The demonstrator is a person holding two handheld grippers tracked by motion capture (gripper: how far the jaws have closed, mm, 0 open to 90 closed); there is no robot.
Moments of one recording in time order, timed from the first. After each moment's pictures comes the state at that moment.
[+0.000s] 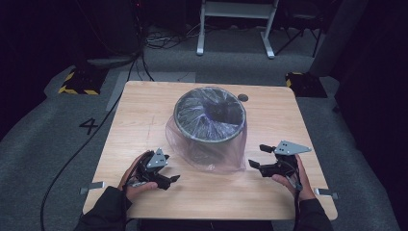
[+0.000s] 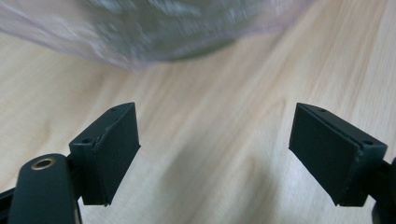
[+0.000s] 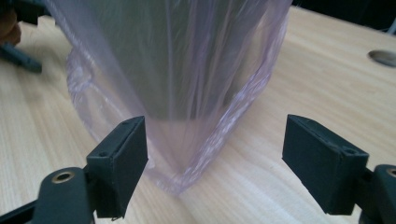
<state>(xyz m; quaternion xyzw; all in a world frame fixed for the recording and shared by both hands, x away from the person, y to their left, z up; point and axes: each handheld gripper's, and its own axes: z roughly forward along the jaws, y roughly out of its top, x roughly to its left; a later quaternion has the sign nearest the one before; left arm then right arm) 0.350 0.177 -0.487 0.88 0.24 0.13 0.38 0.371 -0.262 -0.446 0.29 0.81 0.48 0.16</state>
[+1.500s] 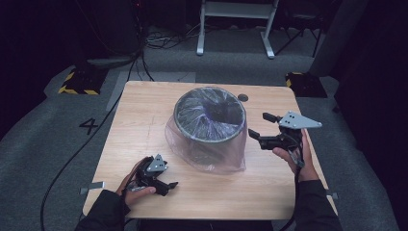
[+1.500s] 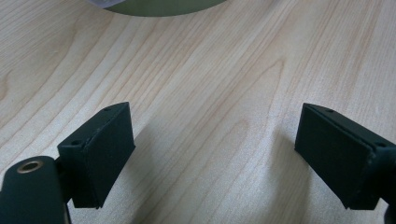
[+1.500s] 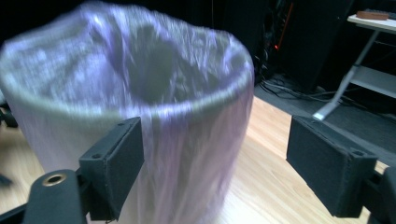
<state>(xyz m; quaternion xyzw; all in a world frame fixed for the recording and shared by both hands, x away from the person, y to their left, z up) 0.345 0.183 -0.504 0.89 0.26 0.10 0.37 0.397 -0.239 -0.354 0.27 0.77 0.53 0.25</state>
